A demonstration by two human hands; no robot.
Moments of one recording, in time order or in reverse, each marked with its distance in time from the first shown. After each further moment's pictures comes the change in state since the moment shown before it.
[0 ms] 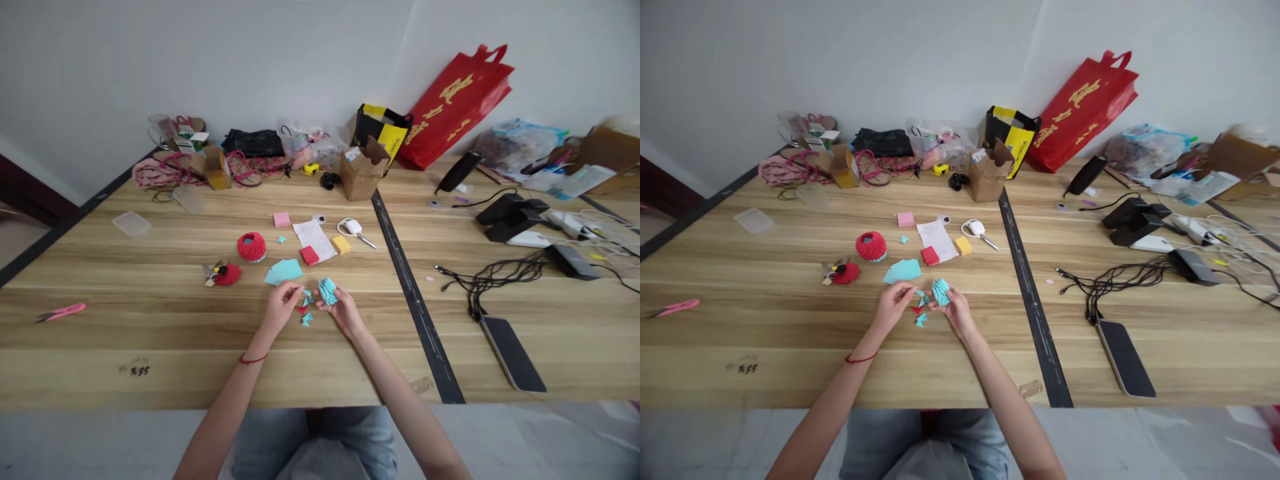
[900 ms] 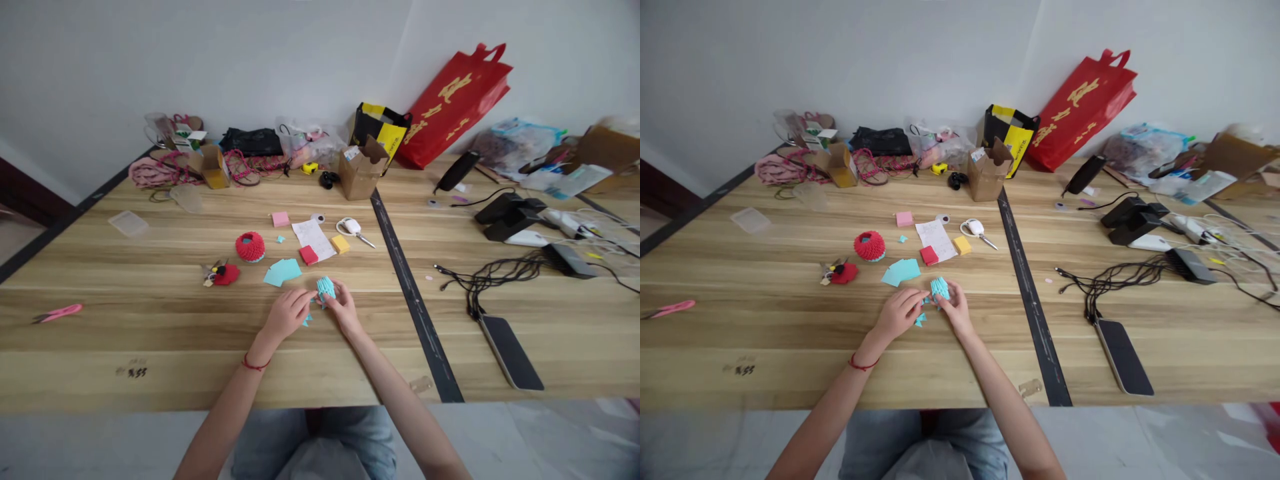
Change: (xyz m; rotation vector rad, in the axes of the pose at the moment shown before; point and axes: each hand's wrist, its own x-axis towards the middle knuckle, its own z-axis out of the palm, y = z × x) left_hand -0.011 0.006 0.002 0.511 -0.154 0.496; right_hand -0.003 0.006 0.003 -0.191 0.152 -0.184
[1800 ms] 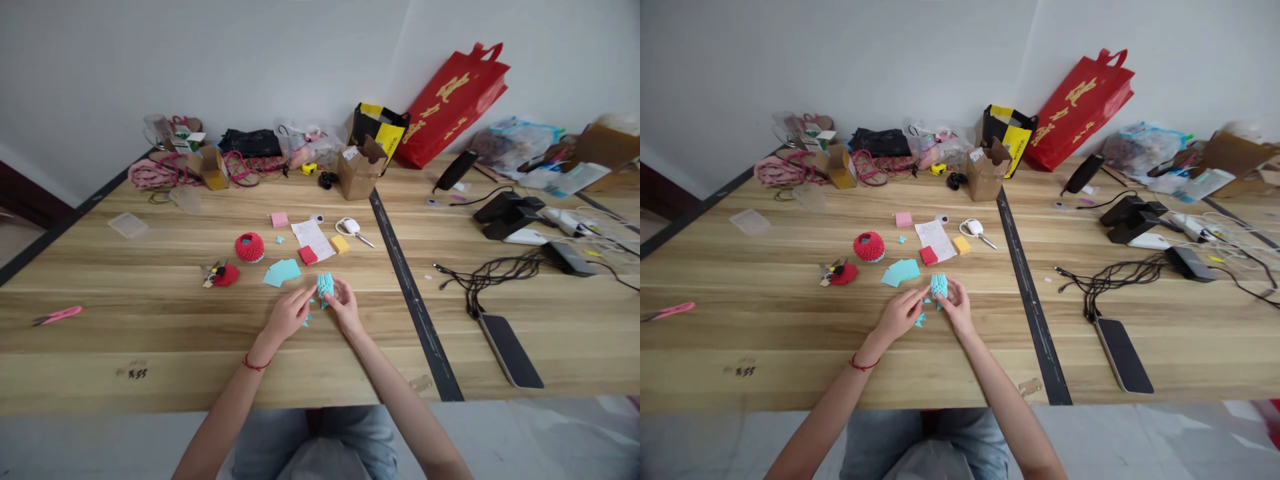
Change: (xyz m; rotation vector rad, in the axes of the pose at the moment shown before) left_hand -0.001 0.002 0.003 -0.048 -0.060 -0.086; right_hand 0.003 0.002 -0.002 -0.047 0.068 -0.109
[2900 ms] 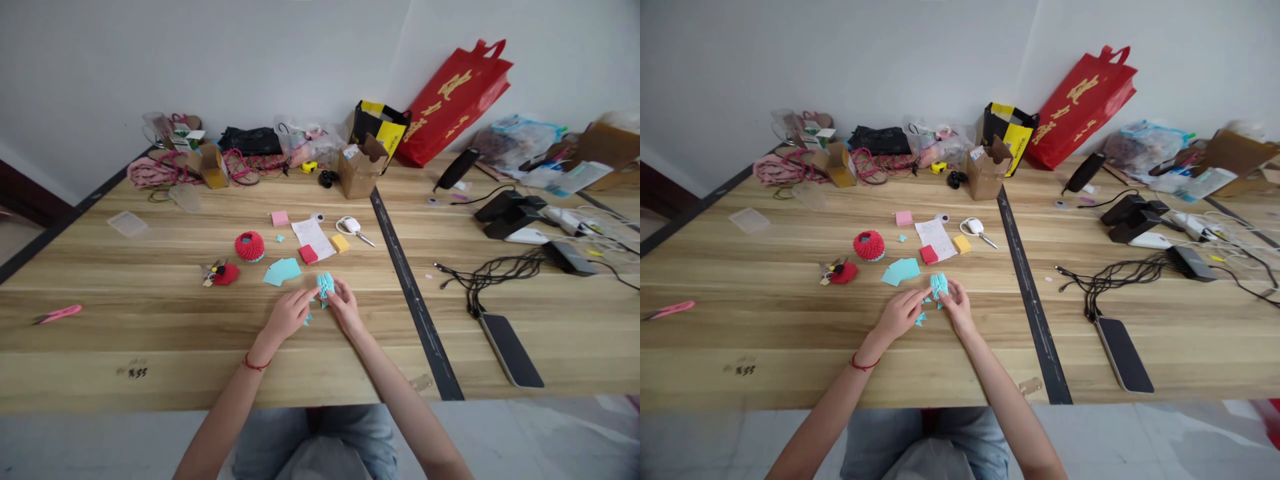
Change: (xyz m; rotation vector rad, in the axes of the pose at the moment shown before) left_hand 0.000 -0.001 -0.002 0.087 0.003 0.104; right_hand -0.001 -0.002 -0.002 0.132 -0.072 0.096
